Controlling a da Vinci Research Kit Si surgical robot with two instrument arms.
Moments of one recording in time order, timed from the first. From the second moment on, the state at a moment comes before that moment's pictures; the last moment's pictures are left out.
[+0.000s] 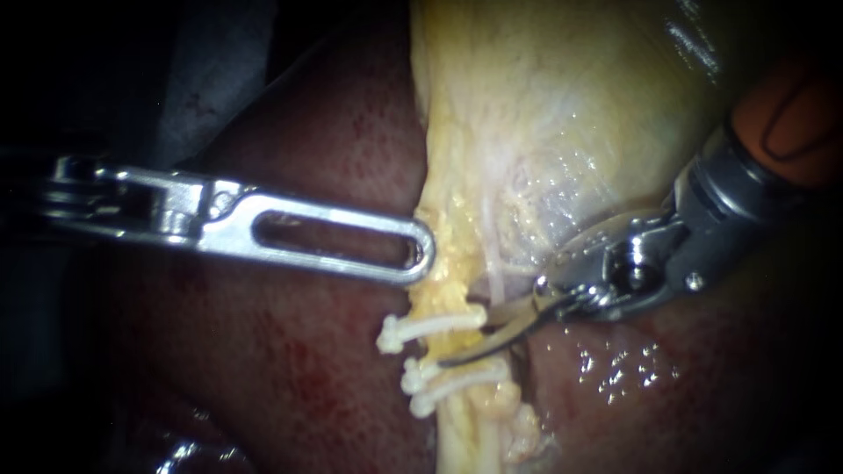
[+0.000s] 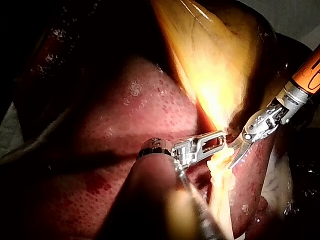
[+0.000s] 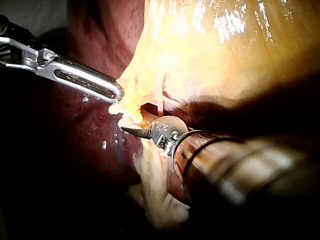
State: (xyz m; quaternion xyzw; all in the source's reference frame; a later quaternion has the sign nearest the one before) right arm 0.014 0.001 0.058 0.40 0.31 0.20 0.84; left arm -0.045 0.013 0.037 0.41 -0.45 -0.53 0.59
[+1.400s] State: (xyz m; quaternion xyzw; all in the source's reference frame) right arm 0.016 0.001 0.060 0.41 0.35 0.22 0.81; left arm -0.045 0.013 0.037 0.41 -0.45 -0.53 0.59
